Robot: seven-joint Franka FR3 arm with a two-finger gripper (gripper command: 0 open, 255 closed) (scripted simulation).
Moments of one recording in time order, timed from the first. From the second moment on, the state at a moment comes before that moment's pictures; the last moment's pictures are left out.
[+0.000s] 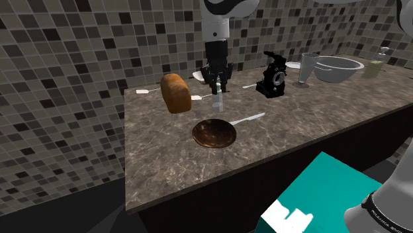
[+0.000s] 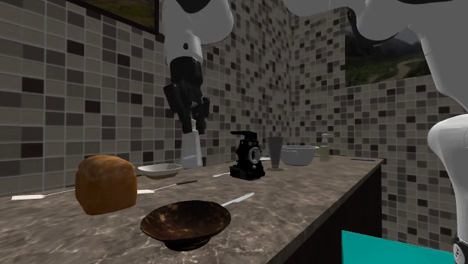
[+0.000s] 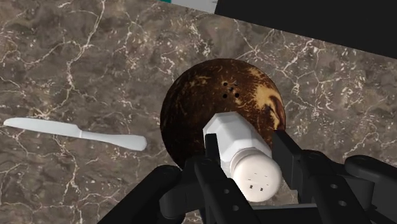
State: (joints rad) arm 0.24 0.27 0.04 -1.47 0.12 1.54 0.24
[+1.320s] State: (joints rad) arm 0.26 0.28 0.05 -1.70 0.12 1.79 0.24
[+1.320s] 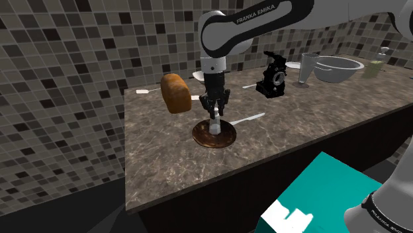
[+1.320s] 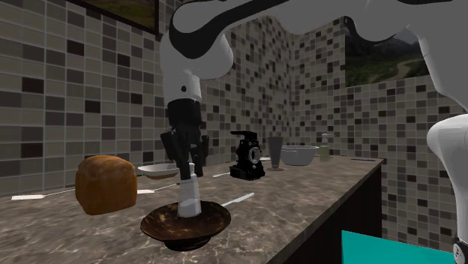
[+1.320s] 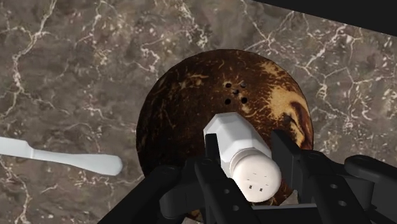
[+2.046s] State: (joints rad) arm 0.26 0.29 0.05 -1.71 0.12 1.80 0.24
